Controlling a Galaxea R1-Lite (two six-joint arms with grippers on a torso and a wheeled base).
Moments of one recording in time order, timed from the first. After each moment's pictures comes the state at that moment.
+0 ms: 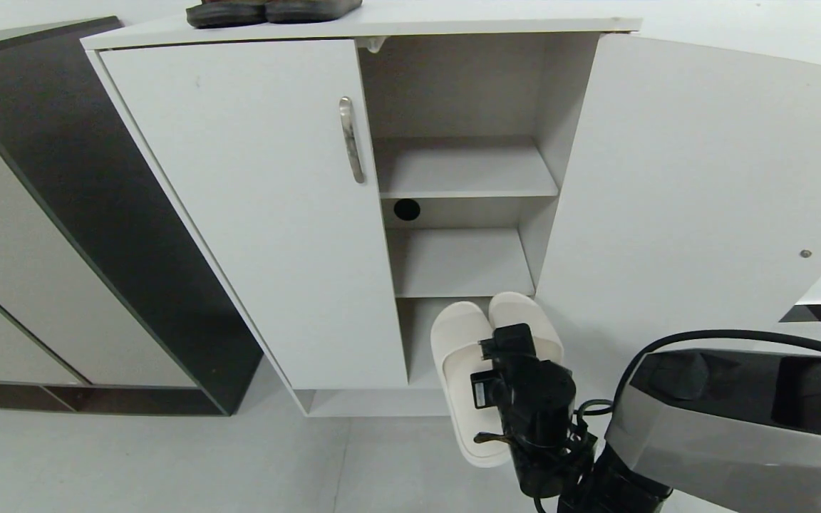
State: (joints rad) left arm 0.00 0.00 0.00 0.00 -0.03 0.02; right arm 0.83 2.34 -0.85 -1.47 -0.73 -0.06
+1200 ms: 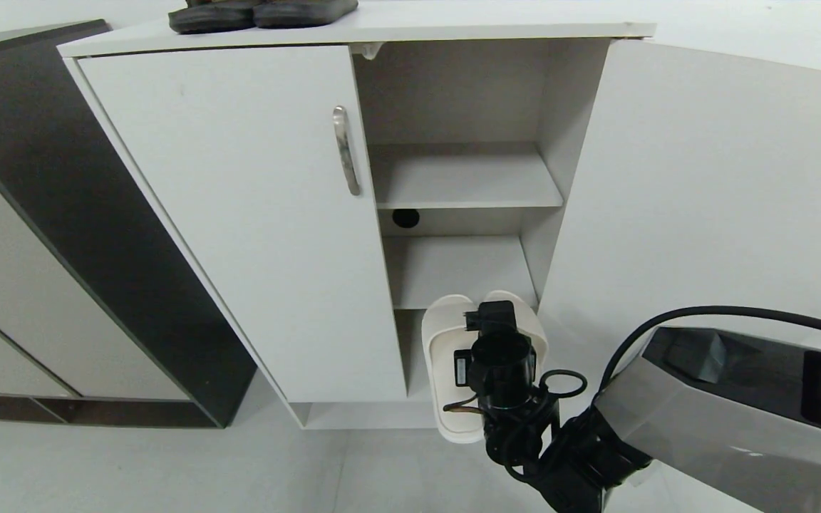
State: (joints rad) left arm 0.00 0.00 0.00 0.00 -0.04 0.02; right arm 0.84 2.32 -1.08 -1.11 -0.80 0.11
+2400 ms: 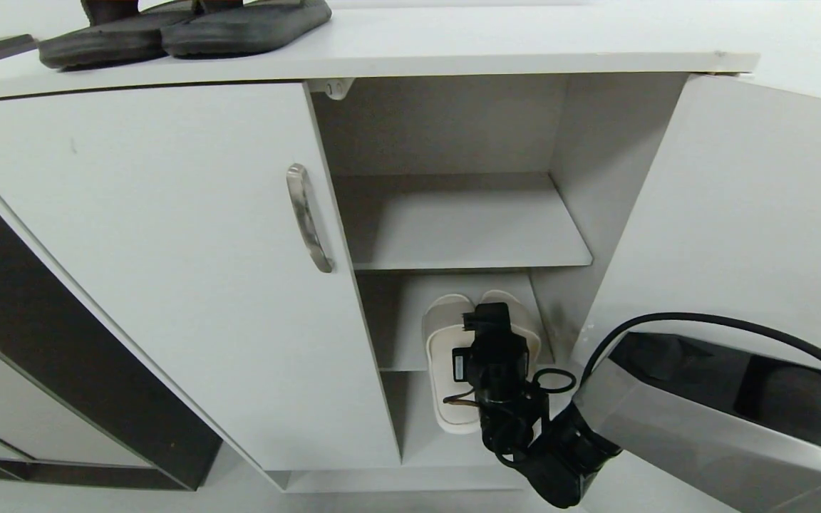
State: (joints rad) left arm 0.00 0.00 0.00 0.00 -0.04 0.02; right arm 0.79 2.43 -1.17 -1.16 -0.75 0.08
